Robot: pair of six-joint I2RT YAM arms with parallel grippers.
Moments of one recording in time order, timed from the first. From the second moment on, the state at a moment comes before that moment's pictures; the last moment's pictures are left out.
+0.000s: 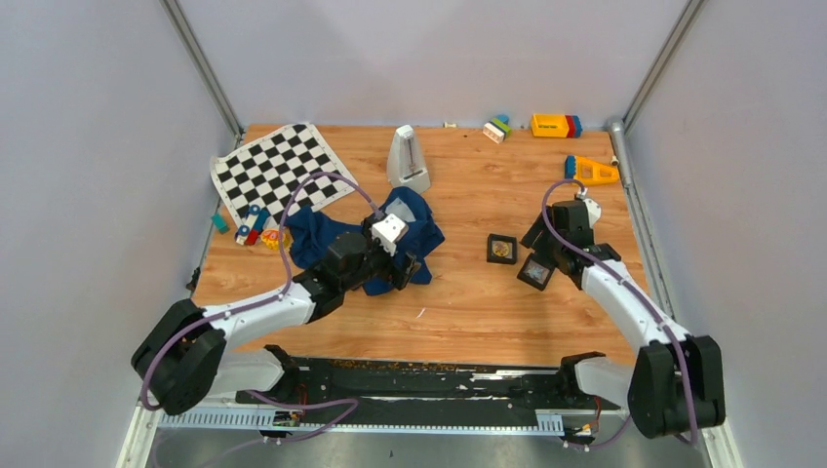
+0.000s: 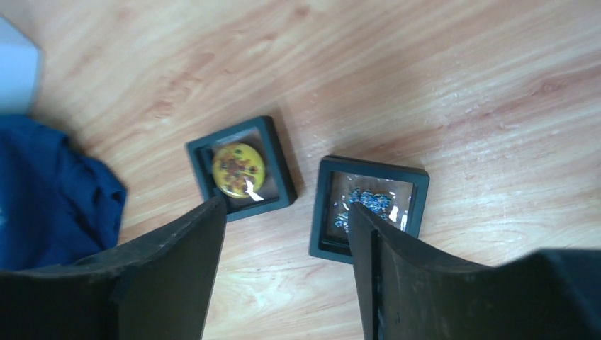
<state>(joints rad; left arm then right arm) -0.74 1.25 0.51 0.39 0.07 0.00 0.18 1.20 0.70 -0.33 0.16 0.70</state>
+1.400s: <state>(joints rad) -0.04 1.42 0.17 1.02 -0.17 0.06 0.08 1.24 0.19 0.86 0.23 0.13</state>
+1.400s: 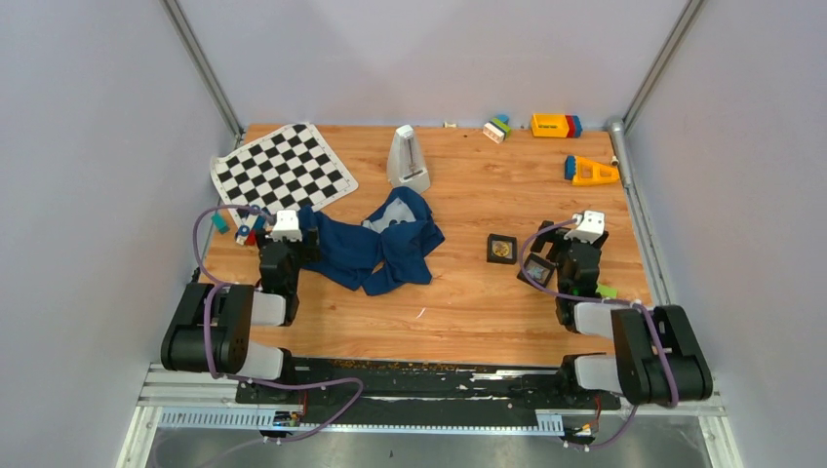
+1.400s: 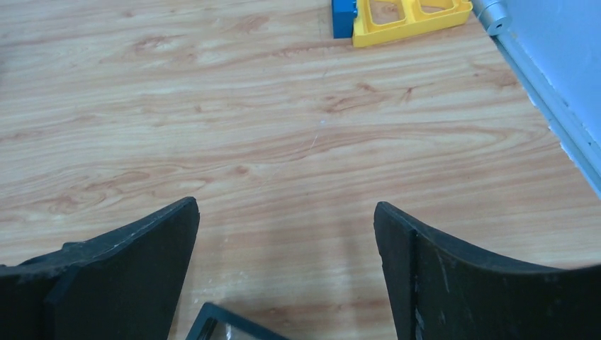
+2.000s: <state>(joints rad) -0.04 1.41 0.28 0.99 -0.17 0.06 -0.03 1.40 0.18 1.07 0.20 0.15</state>
